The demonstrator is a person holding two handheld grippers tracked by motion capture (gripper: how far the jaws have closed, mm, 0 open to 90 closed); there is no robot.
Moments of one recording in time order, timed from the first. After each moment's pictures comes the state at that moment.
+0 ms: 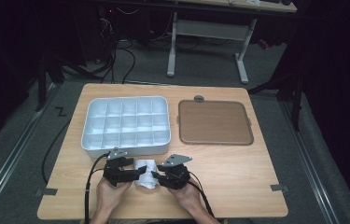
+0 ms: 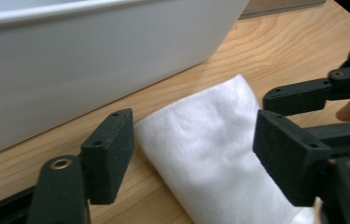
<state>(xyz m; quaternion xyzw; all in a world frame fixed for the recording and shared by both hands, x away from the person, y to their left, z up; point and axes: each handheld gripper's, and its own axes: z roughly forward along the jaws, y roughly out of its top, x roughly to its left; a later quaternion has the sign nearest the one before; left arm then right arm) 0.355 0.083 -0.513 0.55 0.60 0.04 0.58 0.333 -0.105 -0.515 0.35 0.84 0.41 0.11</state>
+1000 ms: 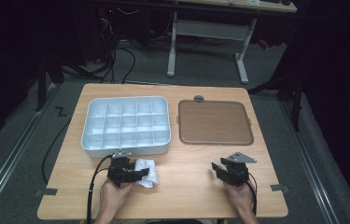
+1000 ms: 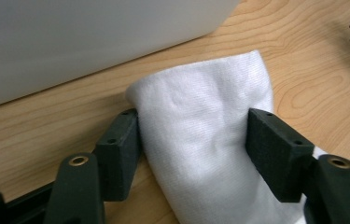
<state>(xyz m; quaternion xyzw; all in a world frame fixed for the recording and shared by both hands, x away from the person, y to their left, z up) 0.358 0.076 -0.527 0.55 0.62 0.01 0.55 0.327 -0.284 -0.521 0.51 0.76 0.34 0.22</state>
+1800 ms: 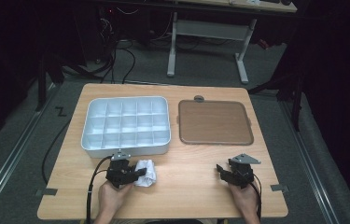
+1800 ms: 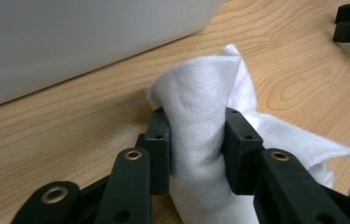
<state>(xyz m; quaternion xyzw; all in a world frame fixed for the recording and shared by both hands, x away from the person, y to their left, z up) 0.350 0.078 -0.524 0.56 0.61 0.01 0.56 0.327 -0.299 -0.531 0.52 0.76 0.32 0.23</state>
